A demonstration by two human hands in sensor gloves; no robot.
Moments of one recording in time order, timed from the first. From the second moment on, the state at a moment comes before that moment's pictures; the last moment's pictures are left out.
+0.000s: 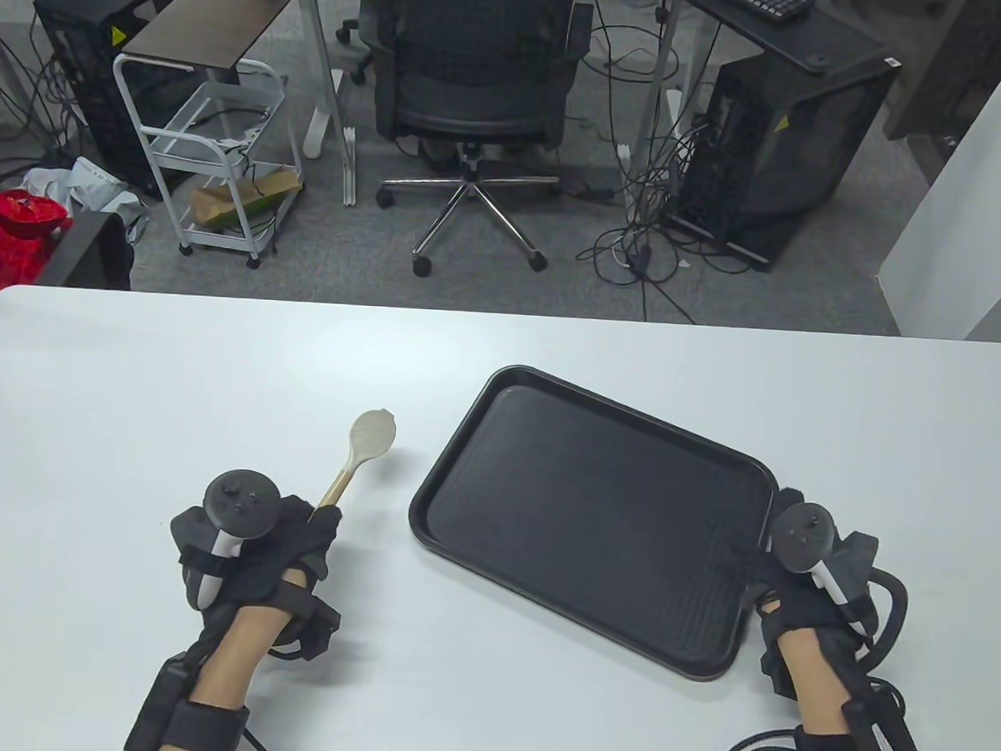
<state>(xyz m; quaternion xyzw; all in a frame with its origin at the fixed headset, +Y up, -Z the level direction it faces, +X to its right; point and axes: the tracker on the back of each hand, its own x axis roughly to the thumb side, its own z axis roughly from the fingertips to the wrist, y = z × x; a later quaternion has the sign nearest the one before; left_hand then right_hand) -0.268 -0.701 -0.306 -0.07 0.14 0.34 0.93 0.317 -0.726 -0.316 -0.20 0.11 0.97 0.07</state>
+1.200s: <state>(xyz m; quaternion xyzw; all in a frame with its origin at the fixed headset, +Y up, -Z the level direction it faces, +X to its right) -0.258 -0.699 -0.304 -0.09 0.08 0.41 0.90 0.221 -0.770 -0.337 -0.03 0.16 0.98 0.14</state>
